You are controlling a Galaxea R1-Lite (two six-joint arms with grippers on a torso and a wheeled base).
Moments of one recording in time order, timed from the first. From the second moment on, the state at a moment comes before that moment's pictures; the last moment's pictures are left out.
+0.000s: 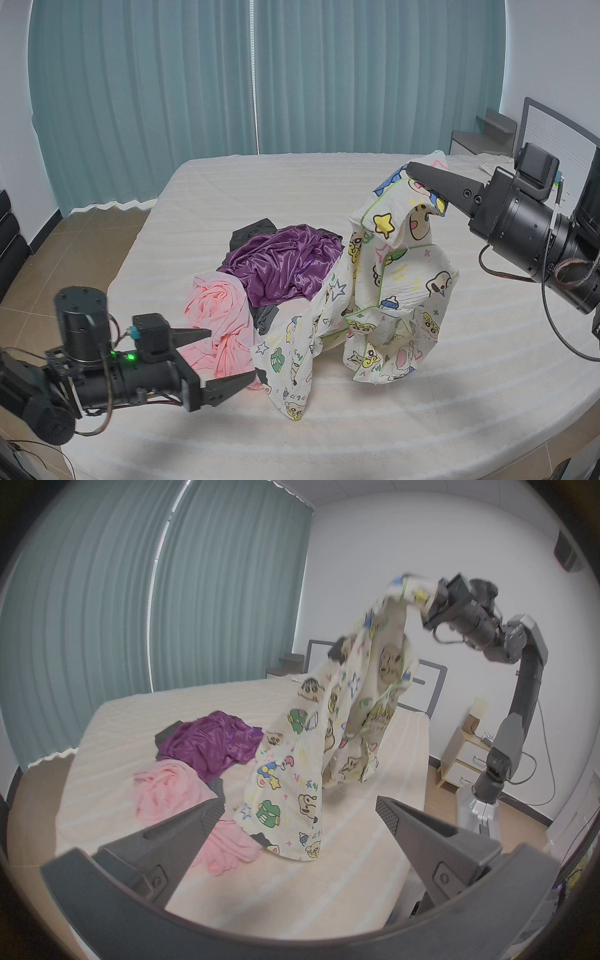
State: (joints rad) left arm -0.47 1.68 -0.31 -0.97 -0.32 0.04; right arm 0.68 1.48 -0.79 -0.86 0.11 0.50
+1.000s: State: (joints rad) left arm -0.66 2.45 -0.56 -1.55 -0.07 -0.09; right arm 0.69 1.53 -0.85 -0.84 0.10 0.50
